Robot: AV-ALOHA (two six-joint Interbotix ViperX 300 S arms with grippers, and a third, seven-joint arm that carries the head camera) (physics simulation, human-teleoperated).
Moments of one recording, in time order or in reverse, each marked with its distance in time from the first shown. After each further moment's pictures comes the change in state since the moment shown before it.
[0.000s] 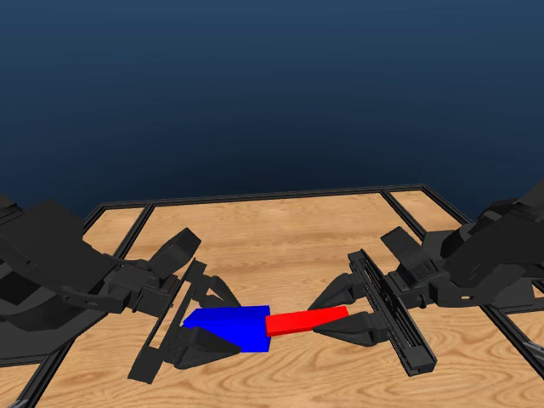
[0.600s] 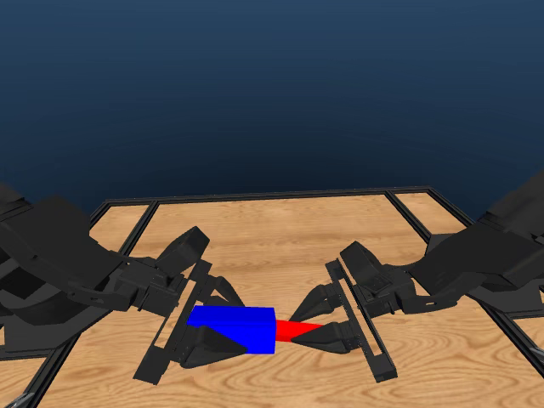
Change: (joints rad) left arm -0.013 -0.008 -0.013 -0.048 0.030 0.033; right arm -0.089 0.121 -0.139 -0.154 0.162 0.089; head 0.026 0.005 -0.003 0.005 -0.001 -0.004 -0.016
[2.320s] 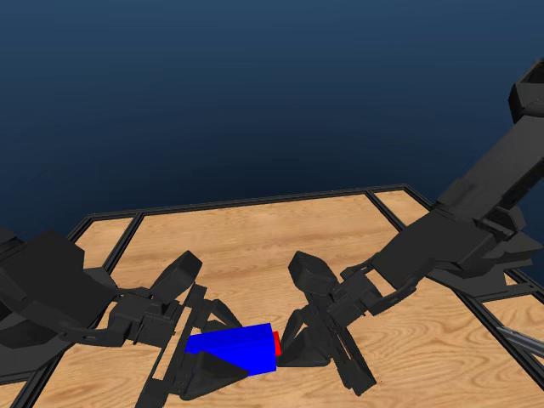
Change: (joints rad) left arm -0.058 0.127 -0.071 -0.037 -0.105 -0.061; right arm -0.006 0.014 -0.117 -0.224 0.299 0.364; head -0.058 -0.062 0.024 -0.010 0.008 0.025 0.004
